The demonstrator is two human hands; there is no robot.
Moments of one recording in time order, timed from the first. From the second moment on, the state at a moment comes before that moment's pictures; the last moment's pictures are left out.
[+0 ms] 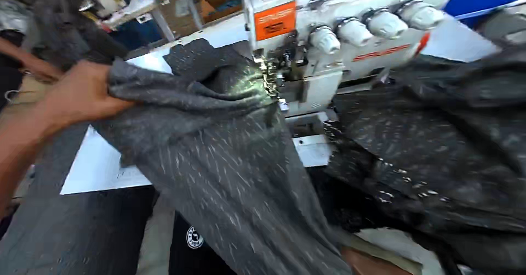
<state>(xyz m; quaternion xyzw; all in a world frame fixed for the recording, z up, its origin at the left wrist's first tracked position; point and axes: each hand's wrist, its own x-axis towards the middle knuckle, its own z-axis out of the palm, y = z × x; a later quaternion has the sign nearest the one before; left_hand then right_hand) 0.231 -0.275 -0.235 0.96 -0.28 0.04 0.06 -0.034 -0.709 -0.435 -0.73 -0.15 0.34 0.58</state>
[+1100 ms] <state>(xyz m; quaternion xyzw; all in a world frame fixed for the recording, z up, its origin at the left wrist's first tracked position) 0.113 -0.450 -0.340 0.90 -0.27 0.05 0.32 0.051 -0.647 -0.409 -0.88 -0.01 -0.21 0.42</state>
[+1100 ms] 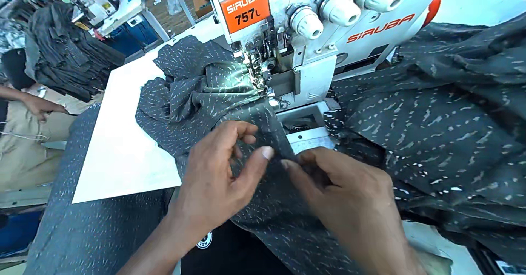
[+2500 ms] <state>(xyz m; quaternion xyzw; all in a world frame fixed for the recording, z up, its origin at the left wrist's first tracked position) 0.176 -0.484 -0.337 0.92 -0.30 0.17 0.21 0.100 -0.647 -0.411 -0.71 -0.01 -0.14 0.68</state>
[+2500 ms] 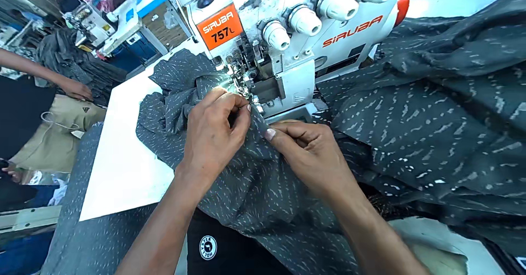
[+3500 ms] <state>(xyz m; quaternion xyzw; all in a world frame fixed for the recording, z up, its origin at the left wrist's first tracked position) 0.180 -0.488 -0.352 0.91 -0.30 0.19 0.21 0.066 -0.643 -0.432 -0.61 0.07 -0.18 0.77</state>
